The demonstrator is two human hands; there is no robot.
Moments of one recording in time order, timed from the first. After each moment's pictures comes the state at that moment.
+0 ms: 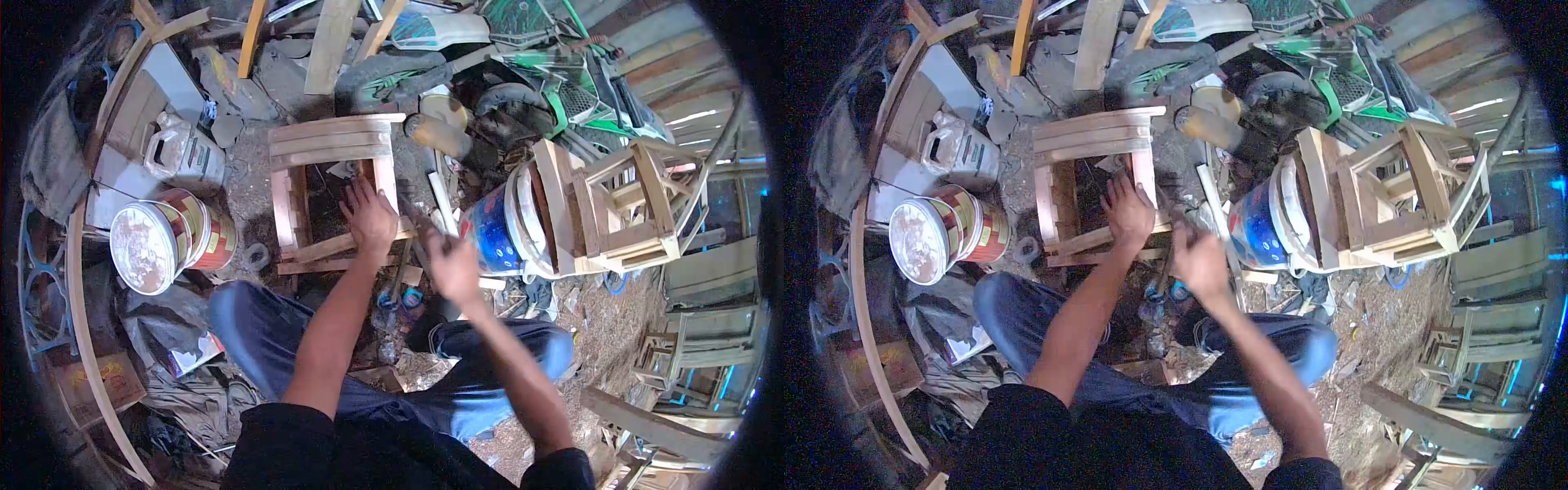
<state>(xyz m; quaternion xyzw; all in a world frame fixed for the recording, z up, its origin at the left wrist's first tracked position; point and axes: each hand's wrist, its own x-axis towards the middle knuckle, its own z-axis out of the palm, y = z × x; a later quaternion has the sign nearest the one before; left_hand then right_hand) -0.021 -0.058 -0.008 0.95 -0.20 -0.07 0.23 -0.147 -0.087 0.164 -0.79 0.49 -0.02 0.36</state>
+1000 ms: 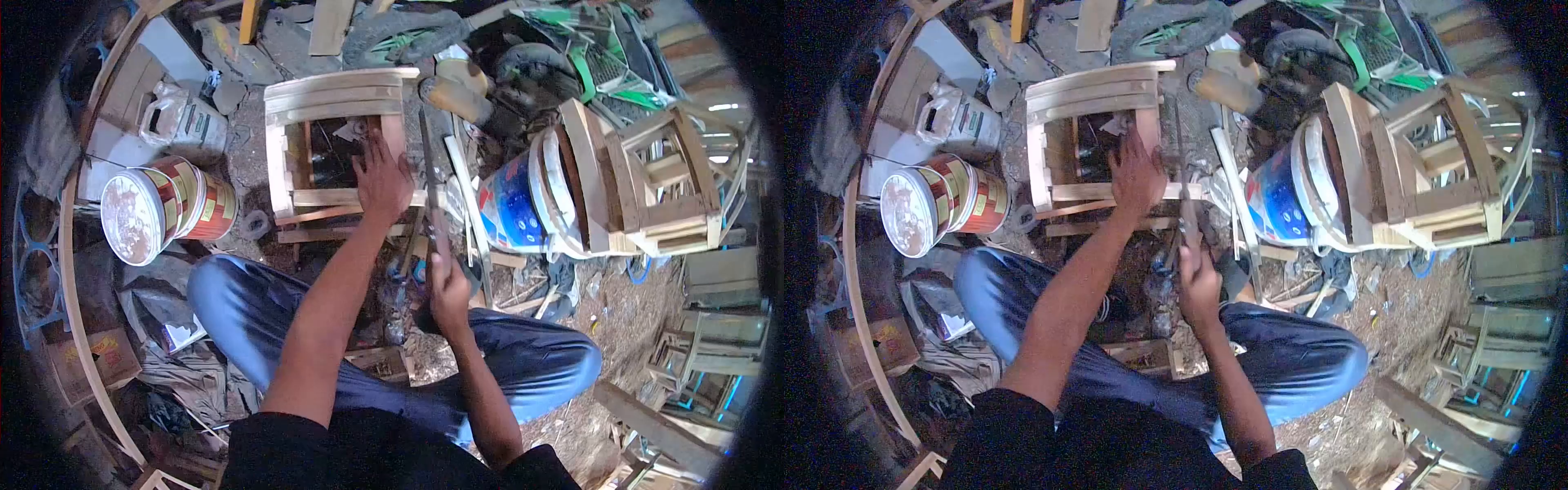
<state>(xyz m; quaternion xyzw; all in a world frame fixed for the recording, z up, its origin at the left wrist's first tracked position) -0.023 -0.062 -0.010 0.94 -0.27 0.00 0.22 -0.226 -0.030 0.062 -0.76 0.45 -0.16 0.44</state>
